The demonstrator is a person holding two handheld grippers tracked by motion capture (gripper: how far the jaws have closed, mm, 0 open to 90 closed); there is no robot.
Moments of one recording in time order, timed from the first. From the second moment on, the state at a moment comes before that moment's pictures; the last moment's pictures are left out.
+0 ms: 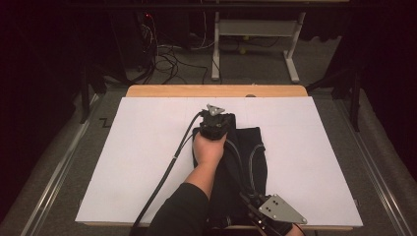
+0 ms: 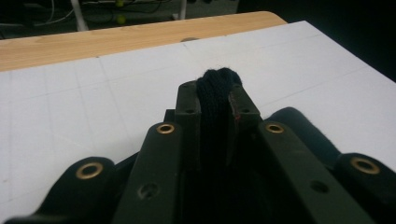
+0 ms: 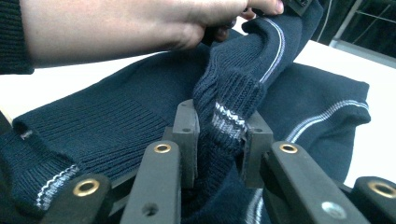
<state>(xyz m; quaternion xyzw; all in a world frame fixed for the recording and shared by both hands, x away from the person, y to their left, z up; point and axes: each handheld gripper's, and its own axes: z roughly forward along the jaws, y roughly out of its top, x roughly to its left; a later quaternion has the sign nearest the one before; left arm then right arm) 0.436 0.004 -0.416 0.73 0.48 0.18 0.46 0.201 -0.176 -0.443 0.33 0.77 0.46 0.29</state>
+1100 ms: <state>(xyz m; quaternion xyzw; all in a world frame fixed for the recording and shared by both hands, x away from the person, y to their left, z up) 0.433 -0.025 -0.429 0.75 0.45 0.15 0.47 0.195 -0.204 -0.449 0.37 0.75 0.46 0.29</state>
